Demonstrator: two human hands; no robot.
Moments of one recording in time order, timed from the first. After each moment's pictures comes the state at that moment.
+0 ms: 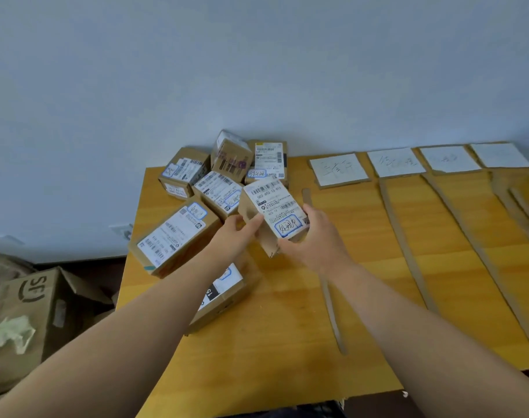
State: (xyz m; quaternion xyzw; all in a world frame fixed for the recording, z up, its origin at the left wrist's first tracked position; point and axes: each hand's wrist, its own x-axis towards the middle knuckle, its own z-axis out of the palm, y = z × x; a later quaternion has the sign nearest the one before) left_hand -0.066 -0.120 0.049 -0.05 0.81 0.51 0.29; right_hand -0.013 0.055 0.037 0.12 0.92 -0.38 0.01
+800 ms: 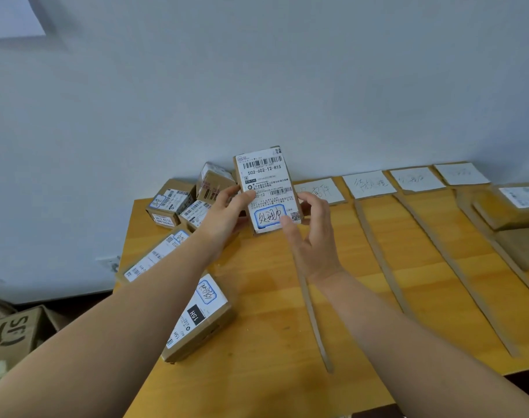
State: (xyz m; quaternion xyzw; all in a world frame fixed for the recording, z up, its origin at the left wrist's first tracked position) left_hand -0.088 -0.085 0.114 0.02 0.71 0.66 0.23; right_hand -0.005 0.061 0.082 0.05 0.82 -0.50 -0.28
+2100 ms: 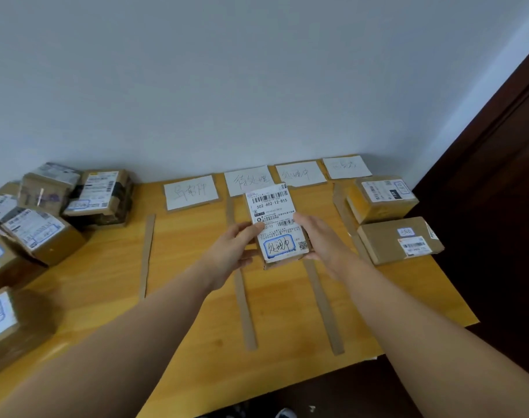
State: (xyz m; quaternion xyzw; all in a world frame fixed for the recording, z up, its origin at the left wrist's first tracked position) left_hand 0.035 0.265 0.065 0.01 0.69 0.62 0.36; right_hand 0.101 0.442 0.081 0.26 0.69 -0.68 0.05
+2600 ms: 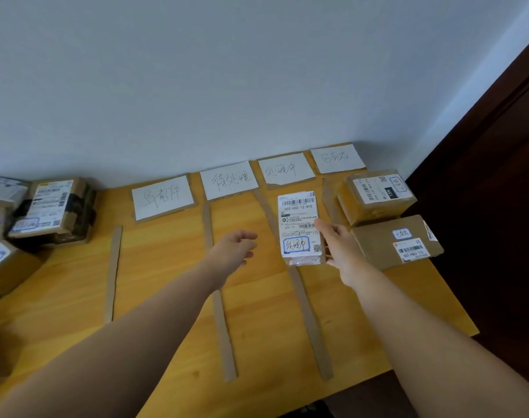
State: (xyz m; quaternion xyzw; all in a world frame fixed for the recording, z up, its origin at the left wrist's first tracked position) left_hand -0.007 0.334 0.036 0.00 0.78 0.50 0.38; right_hand 0.080 0.533 0.026 0.41 0.63 -0.66 0.01
